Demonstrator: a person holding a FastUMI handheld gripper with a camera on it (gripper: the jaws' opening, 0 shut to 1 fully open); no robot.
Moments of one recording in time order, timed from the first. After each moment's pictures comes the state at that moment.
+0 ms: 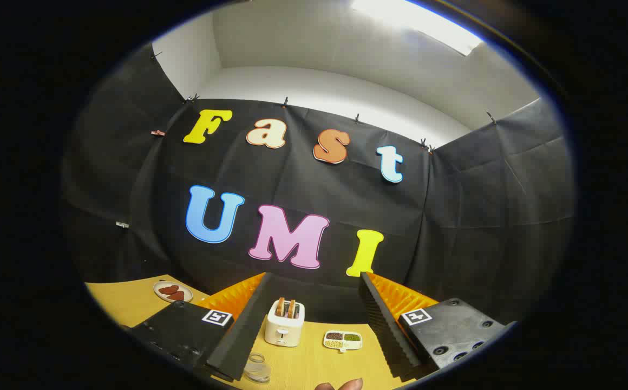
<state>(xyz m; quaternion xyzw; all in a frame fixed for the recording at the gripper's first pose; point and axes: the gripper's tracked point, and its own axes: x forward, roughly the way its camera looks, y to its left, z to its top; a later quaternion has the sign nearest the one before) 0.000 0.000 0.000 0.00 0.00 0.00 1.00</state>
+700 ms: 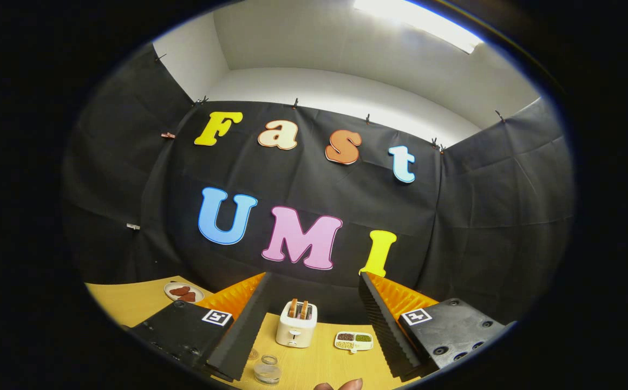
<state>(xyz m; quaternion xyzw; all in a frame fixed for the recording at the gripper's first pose) 0.003 0.021 0.001 0.01 0.00 0.03 1.00</state>
